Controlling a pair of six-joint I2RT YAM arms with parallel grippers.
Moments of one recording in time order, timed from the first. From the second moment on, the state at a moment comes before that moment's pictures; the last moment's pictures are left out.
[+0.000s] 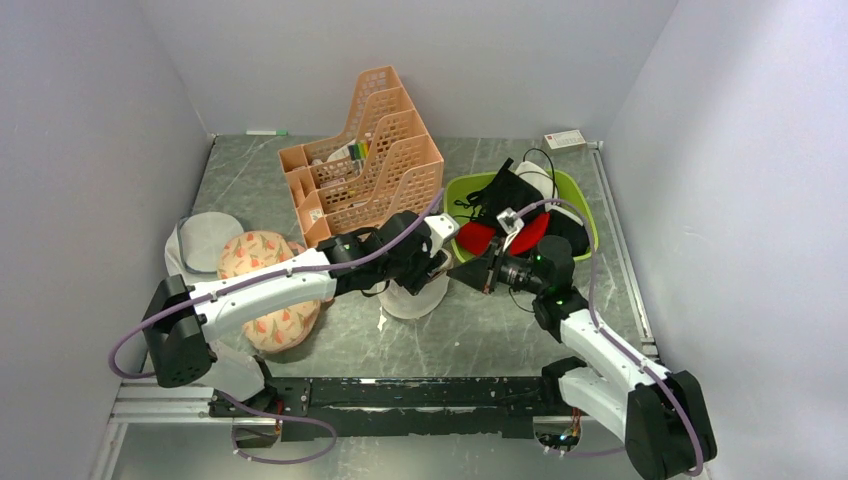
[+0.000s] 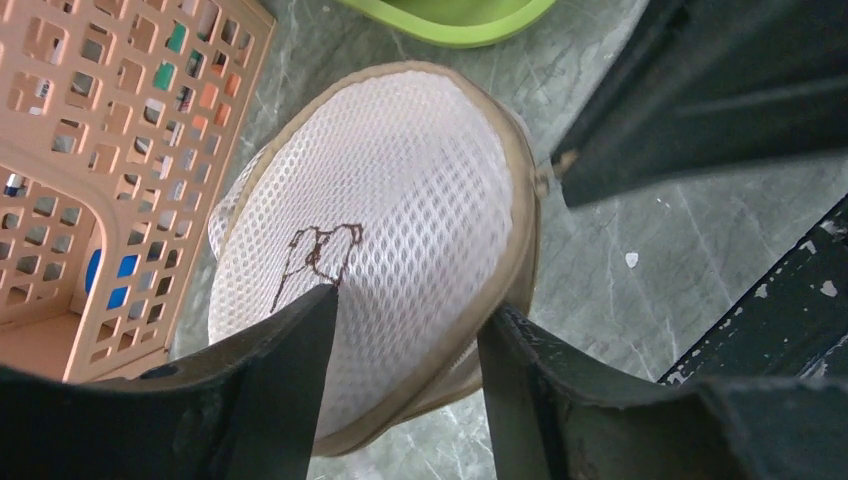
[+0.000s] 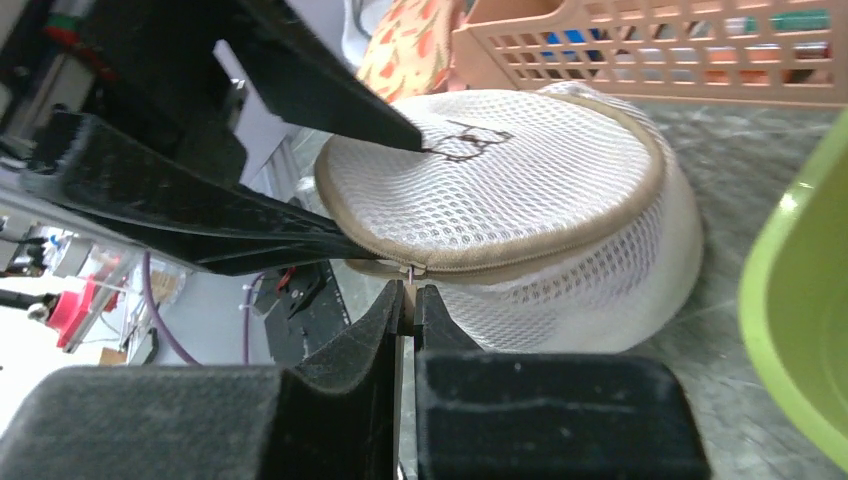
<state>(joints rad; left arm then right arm) -1.04 1.47 1.21 -0.50 -0.19 -0.08 0.29 0.97 0.36 0.43 -0.82 0.57</state>
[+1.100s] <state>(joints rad) -1.06 1.37 1.18 -0.44 -0.18 -0.04 0.15 1.02 0.29 0.56 -0.80 0.74</state>
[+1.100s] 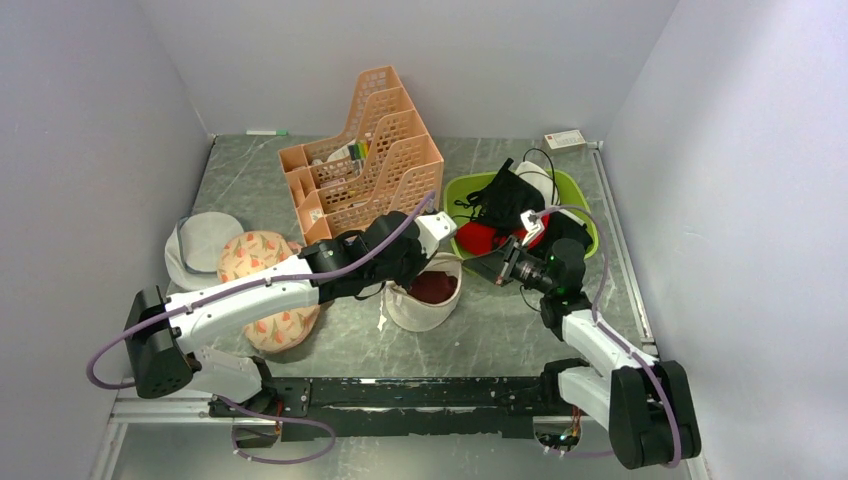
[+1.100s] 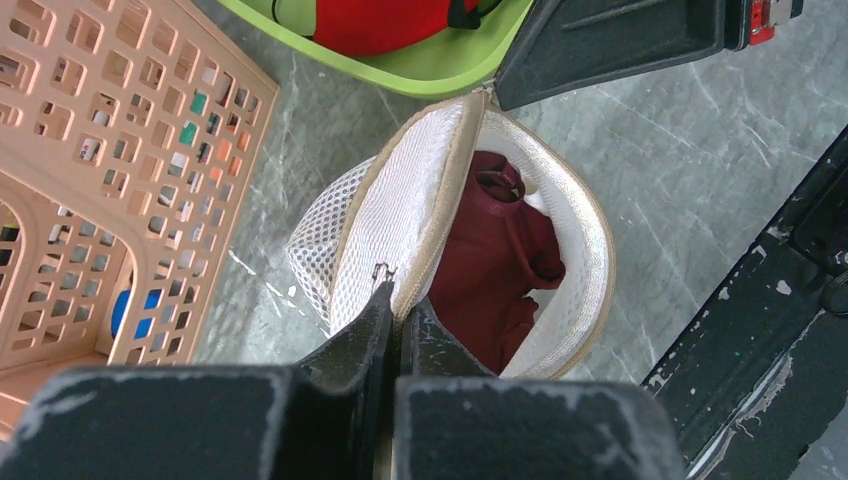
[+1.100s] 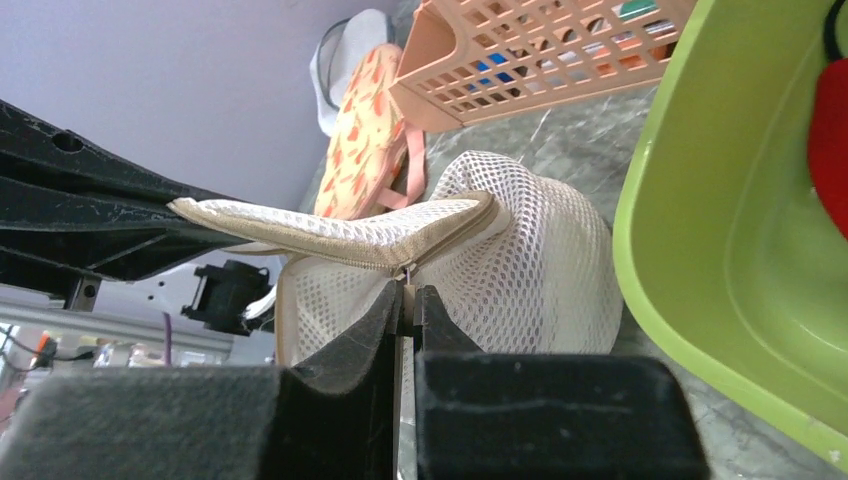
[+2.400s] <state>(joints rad) -1.09 1.32 1.15 -0.43 -0.20 -0.01 0.25 1.02 0.34 0.55 -0.81 0.72</state>
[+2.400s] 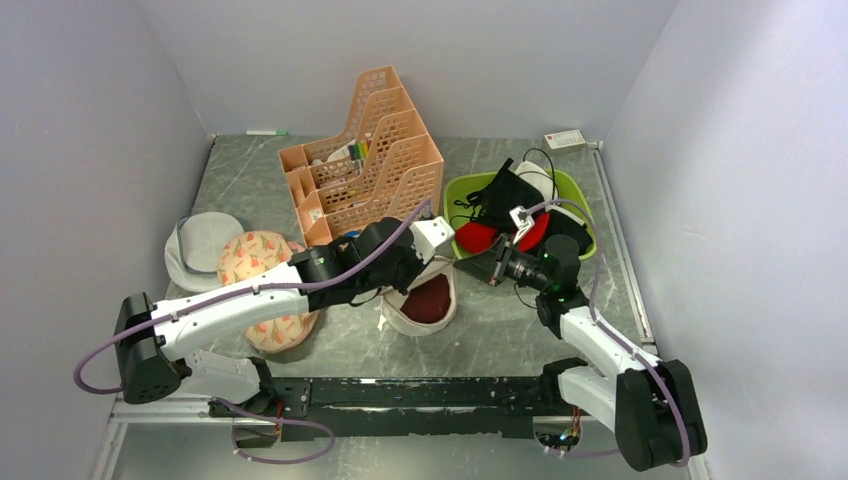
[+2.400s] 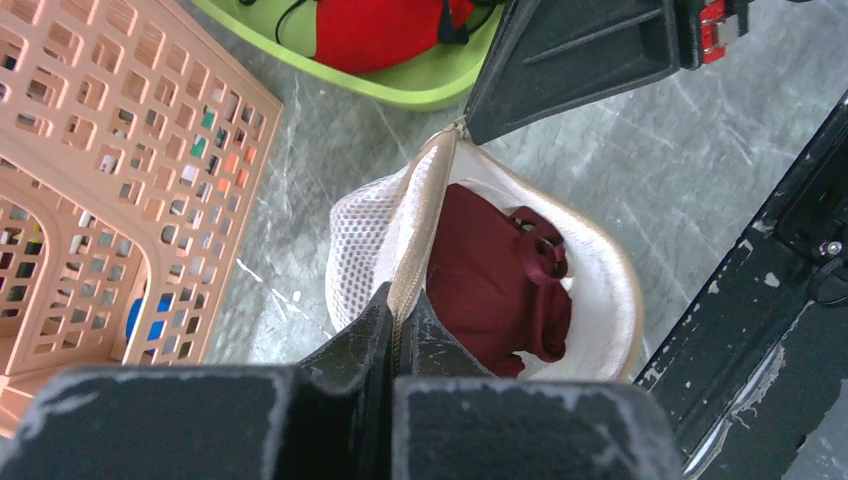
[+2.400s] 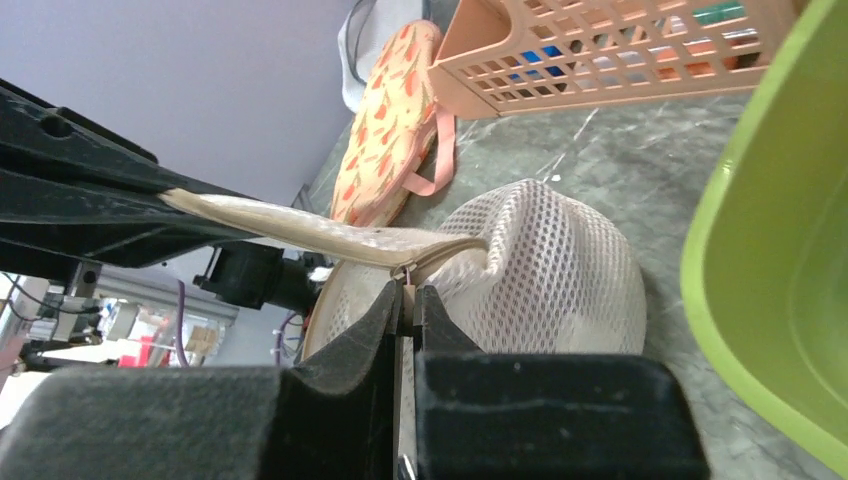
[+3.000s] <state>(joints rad) -1.10 1.37 1.15 -0.45 -0.23 -0.01 0.43 0.98 0.42 0.43 -0.81 0.60</state>
